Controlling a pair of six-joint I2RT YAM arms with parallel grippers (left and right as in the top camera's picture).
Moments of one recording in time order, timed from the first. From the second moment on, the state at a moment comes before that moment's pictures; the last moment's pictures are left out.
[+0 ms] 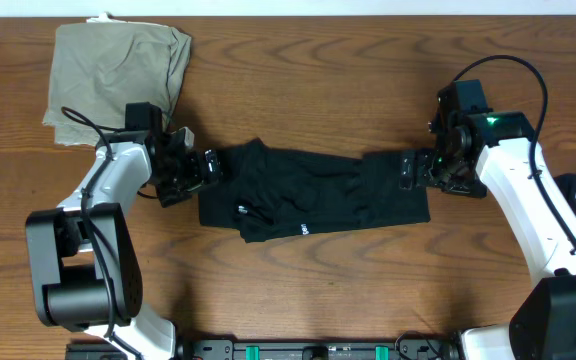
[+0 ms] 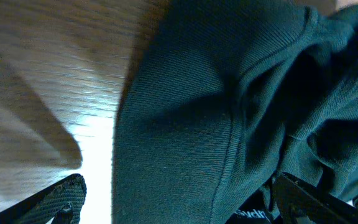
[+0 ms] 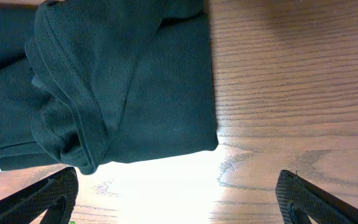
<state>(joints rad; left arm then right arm) 0.08 1.80 1.07 -0.74 0.45 -0.19 0.13 1.60 1.25 -1.11 -0.04 0.28</state>
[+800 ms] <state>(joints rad) 0.12 1.95 1.11 -0.73 0.81 -0.03 0.13 1.60 1.25 -1.11 -0.04 0.28</state>
